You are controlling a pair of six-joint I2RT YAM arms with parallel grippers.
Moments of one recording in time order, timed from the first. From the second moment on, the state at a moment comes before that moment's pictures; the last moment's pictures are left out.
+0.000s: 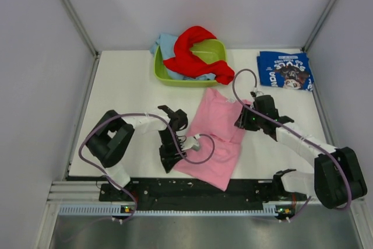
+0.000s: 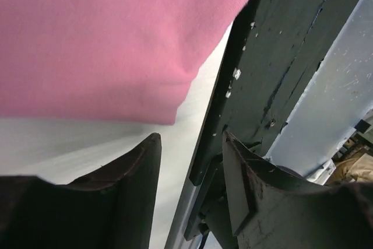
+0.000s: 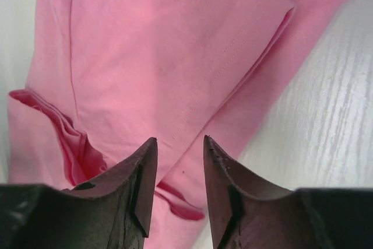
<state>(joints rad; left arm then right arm) -0.74 1.73 0.98 -1.05 0.51 0.63 0.32 1.24 0.57 -0.15 -0.16 0.48</state>
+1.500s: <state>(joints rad) -0.58 1.82 1.22 -0.59 0.60 0.37 0.42 0.79 0.37 -0.34 -0.26 0.63</state>
